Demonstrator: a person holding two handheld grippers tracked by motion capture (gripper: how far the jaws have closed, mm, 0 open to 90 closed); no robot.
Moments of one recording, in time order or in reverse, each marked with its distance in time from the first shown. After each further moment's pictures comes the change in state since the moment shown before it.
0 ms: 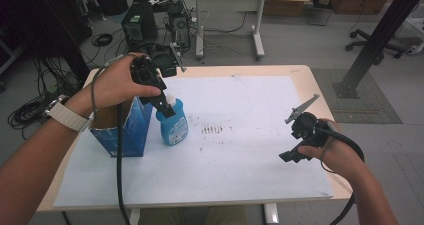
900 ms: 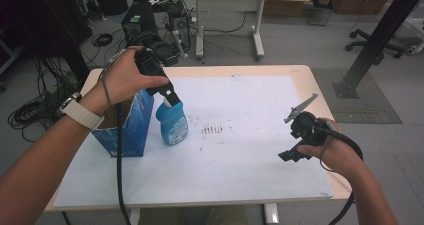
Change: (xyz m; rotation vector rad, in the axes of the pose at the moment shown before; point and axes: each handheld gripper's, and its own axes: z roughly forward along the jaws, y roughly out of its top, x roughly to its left) left arm 0.015 0.010 -0.002 -0.012 0.095 -0.206; right arm -0.001 0.002 0.001 0.002 0.004 -0.006
